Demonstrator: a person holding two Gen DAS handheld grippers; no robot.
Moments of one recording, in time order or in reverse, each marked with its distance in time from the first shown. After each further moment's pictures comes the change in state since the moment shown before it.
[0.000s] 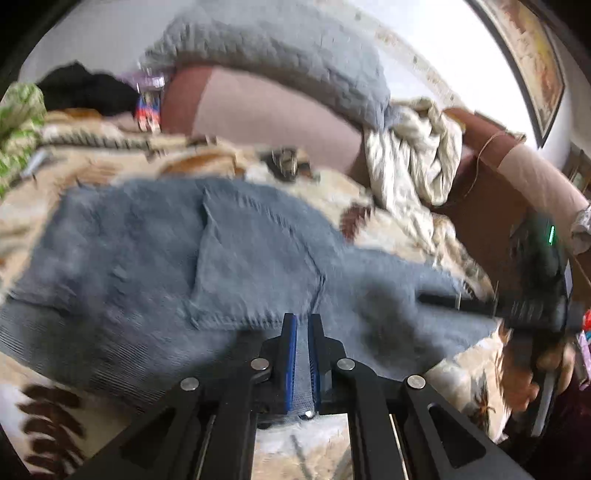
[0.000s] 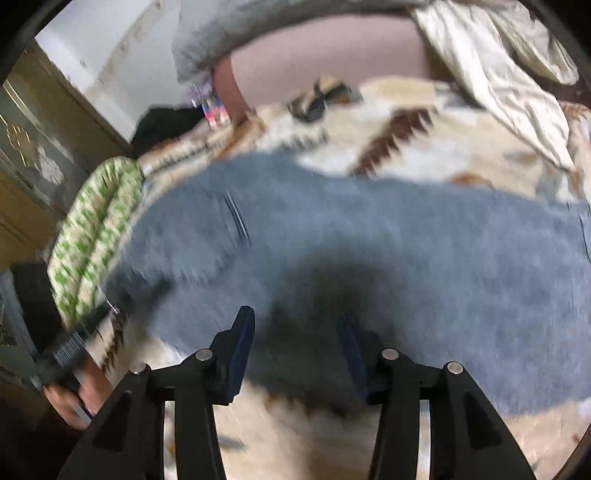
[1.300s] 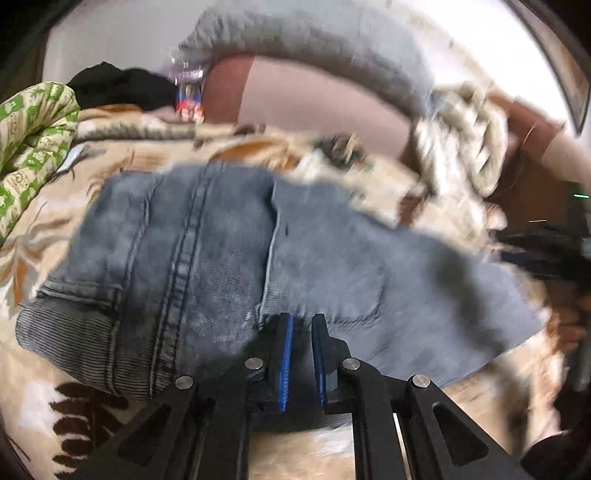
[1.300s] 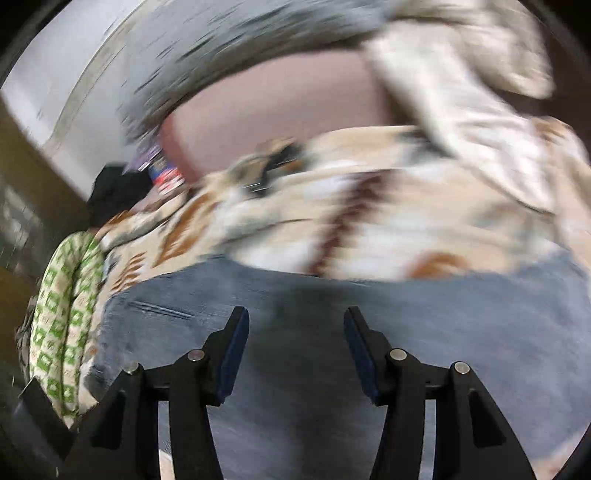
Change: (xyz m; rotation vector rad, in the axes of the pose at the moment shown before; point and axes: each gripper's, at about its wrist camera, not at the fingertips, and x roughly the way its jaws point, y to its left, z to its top) left arm -0.005 0.013 -0.007 0.010 0.034 0.214; right arm 0.003 -0.025 0.058 0.165 -0.127 -0.185
